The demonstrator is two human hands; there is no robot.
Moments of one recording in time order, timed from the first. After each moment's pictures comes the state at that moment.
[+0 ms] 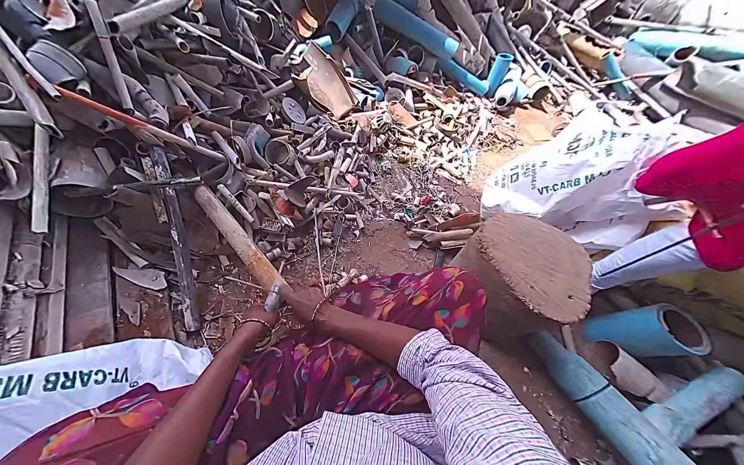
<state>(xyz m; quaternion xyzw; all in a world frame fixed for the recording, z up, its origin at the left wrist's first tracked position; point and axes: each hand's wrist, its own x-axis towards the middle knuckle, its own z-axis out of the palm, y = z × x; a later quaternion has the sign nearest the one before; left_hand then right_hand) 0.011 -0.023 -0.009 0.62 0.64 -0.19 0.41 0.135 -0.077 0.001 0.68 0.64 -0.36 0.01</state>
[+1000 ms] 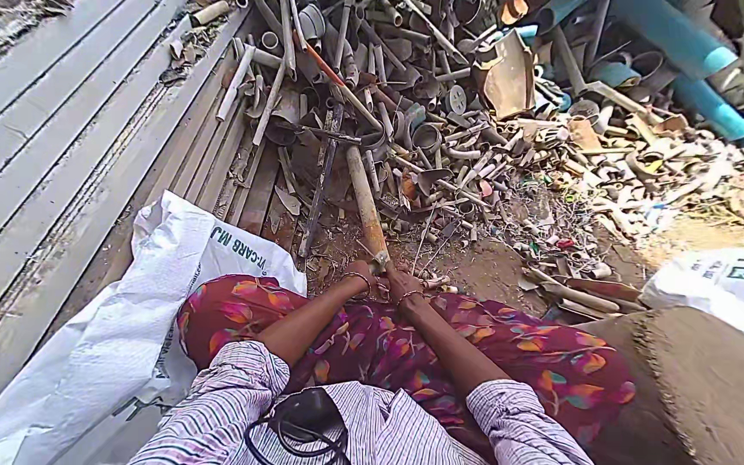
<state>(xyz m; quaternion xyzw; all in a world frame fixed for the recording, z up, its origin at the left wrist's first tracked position) 0.006 -0.023 0.019 0.63 0.61 -0.22 0.43 0.113 -0.065 -0.005 0.70 0.62 -0.32 0.16</state>
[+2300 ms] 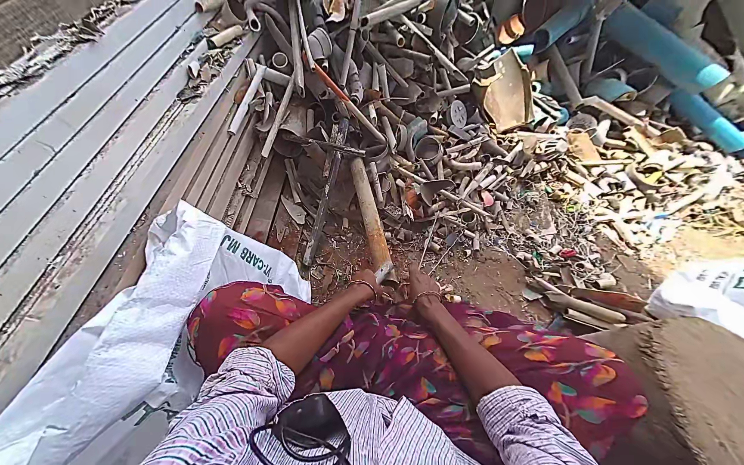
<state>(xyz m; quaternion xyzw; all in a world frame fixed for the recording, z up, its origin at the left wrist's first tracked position) 0.006 -0.024 0.029 0.63 0.61 -0.21 0.43 0.136 -0.058 -0.007 0.75 0.56 -0.34 0.11</state>
